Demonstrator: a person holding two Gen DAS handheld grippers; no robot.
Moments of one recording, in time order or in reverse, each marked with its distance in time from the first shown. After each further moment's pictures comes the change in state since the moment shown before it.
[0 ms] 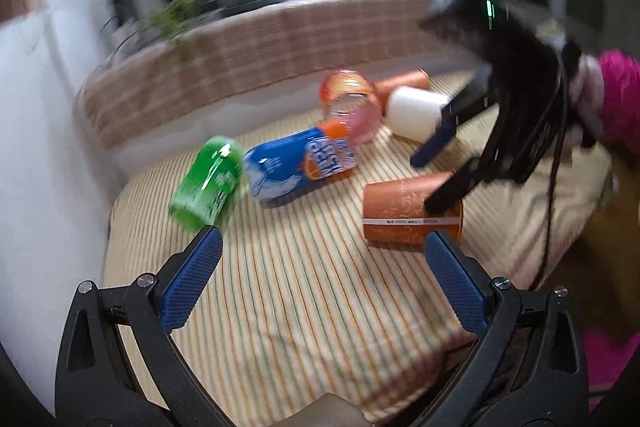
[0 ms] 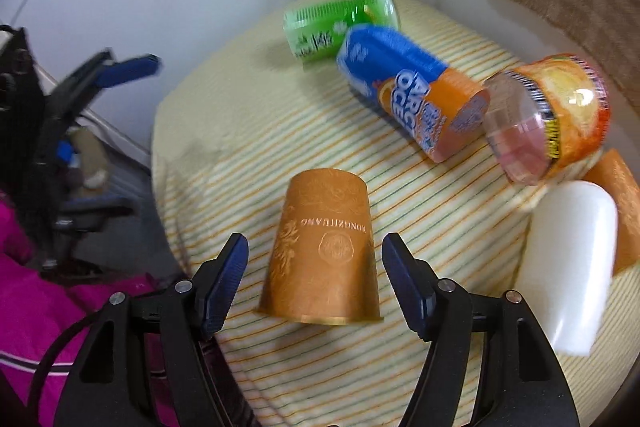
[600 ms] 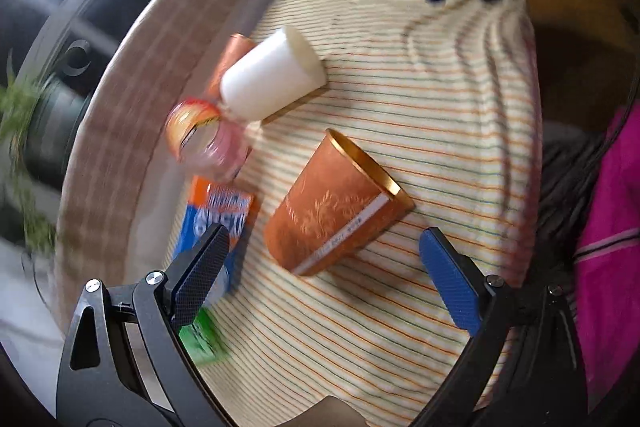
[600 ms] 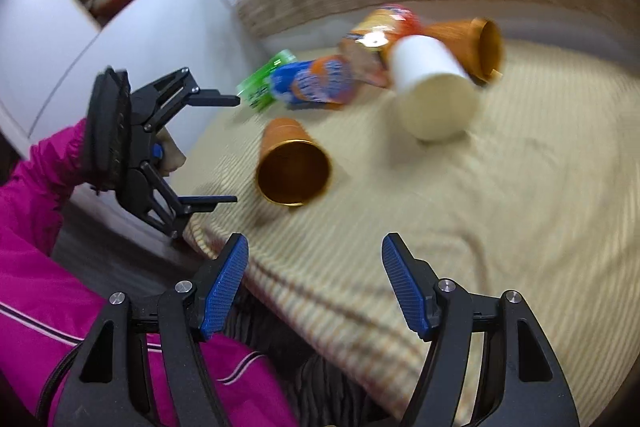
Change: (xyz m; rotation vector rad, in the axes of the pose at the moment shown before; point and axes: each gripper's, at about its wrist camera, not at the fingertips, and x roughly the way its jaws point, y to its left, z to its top) left arm 0.062 -0.094 0.014 0.842 0.140 -0.150; right arm -0.094 0.000 -0.177 0.443 -0.387 -0.035
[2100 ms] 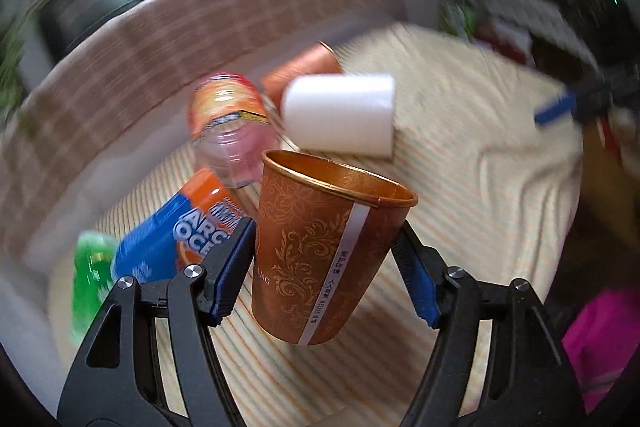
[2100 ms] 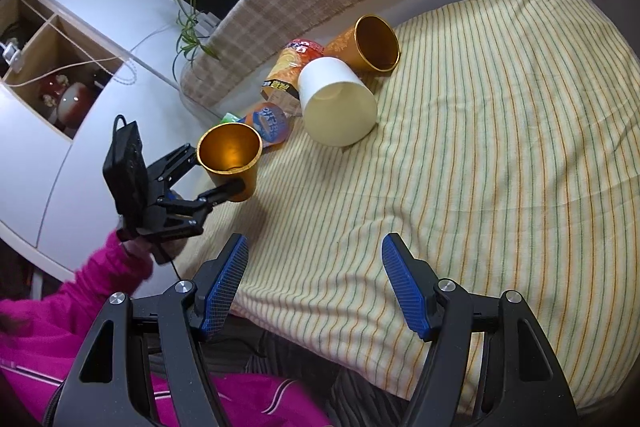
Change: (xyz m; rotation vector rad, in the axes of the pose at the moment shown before) left arm 0.035 0.078 -0.006 -0.652 -0.181 -0.099; right arm -0.039 -0.042 -0.024 0.314 -0.145 -0.009
